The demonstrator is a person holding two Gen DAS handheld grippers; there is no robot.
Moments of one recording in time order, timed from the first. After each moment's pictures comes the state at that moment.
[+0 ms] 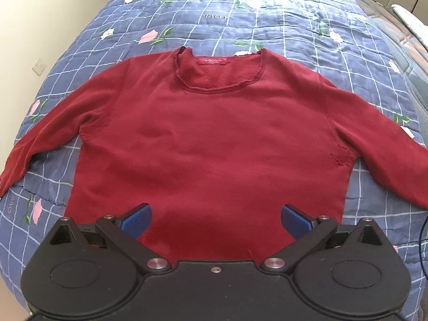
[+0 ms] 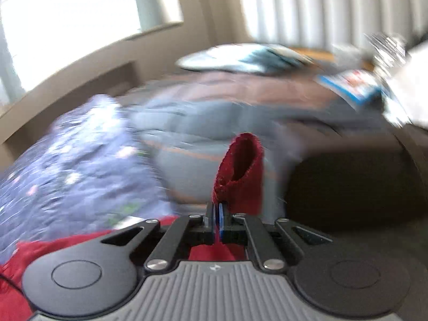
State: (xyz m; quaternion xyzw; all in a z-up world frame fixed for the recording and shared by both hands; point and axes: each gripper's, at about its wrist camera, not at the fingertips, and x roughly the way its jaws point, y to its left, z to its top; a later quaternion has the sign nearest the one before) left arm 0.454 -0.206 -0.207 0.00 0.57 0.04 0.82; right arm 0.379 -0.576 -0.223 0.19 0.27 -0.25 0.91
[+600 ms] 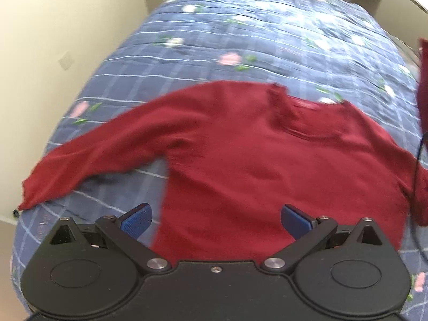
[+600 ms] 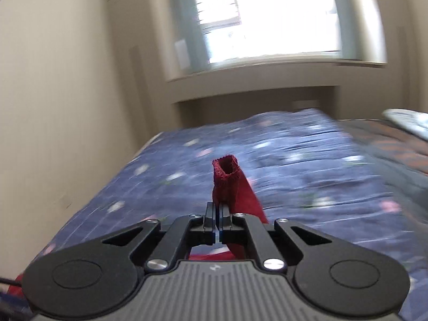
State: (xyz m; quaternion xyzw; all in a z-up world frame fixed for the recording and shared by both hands) left arm 0.475 -0.043 -0.182 -0.04 0.53 0.08 0.84; right arm 0.534 -0.260 -0.150 0.05 0.24 0.12 0.96
